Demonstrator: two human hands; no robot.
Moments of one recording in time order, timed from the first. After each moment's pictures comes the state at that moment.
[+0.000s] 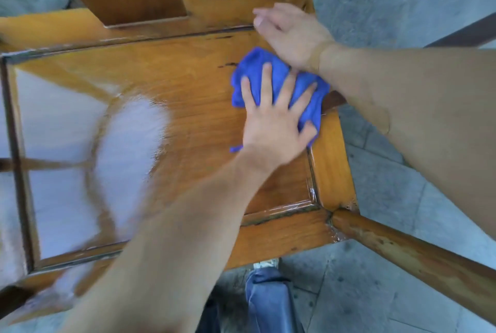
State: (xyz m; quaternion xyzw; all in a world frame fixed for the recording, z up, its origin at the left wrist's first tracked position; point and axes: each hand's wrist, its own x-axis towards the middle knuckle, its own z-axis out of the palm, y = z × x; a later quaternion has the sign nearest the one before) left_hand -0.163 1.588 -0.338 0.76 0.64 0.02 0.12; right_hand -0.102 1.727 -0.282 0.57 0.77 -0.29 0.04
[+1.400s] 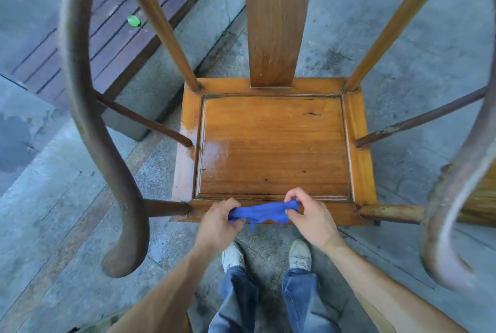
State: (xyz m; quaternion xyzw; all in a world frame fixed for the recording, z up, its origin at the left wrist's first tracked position) left_hand -0.361 1.293 -0.176 0.45 0.78 0.13 0.40; right_hand -0.142 1.388 -0.163 0.55 0.69 -0.46 0.00
